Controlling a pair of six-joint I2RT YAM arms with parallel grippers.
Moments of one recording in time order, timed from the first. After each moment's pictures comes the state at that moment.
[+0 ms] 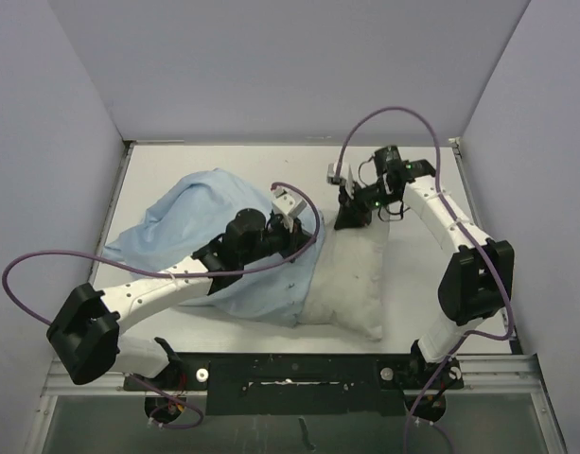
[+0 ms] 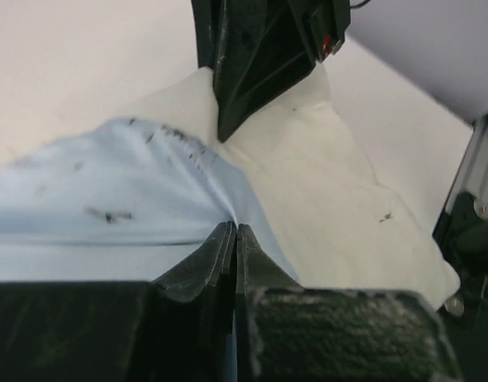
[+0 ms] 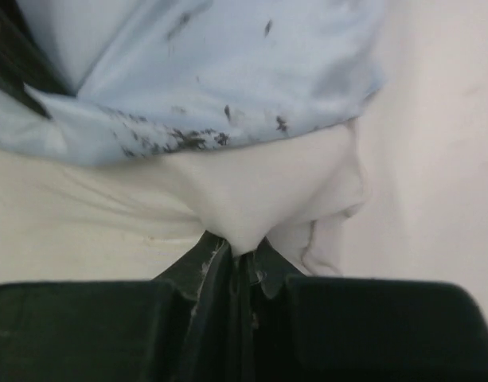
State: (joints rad) left arm -0.88 1.34 0.77 0.32 0.16 -0.28; right arm 0.24 1.69 1.35 -0.98 -0.86 -0.93
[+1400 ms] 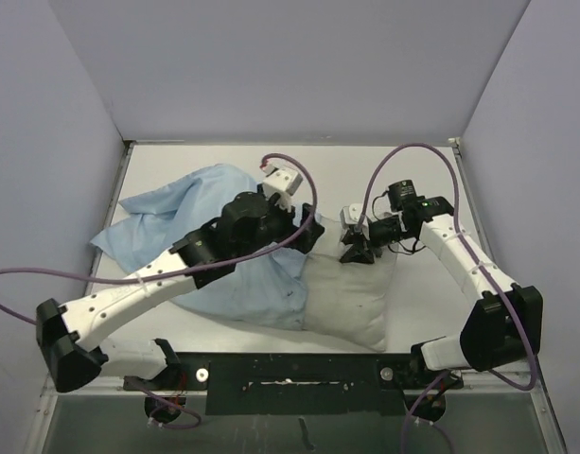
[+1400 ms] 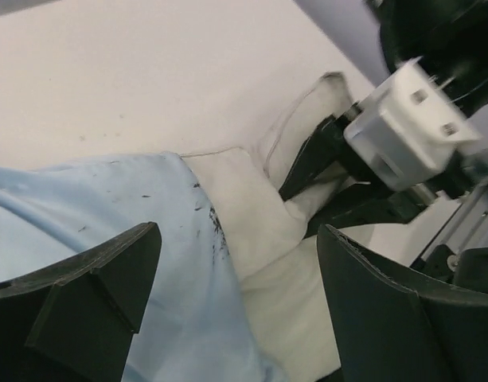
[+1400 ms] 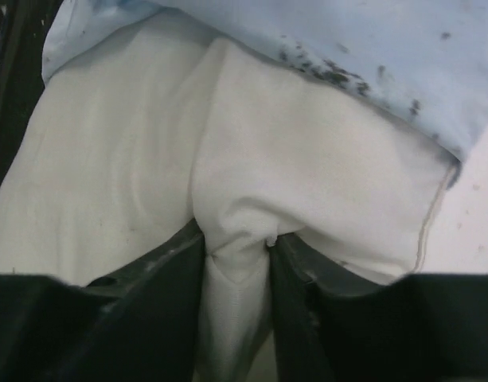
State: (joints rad) left arm -0.96 1.19 1.14 -0.19 -0.14 -0.36; right arm 0.27 1.37 1.09 -0.95 -0.99 -1.30
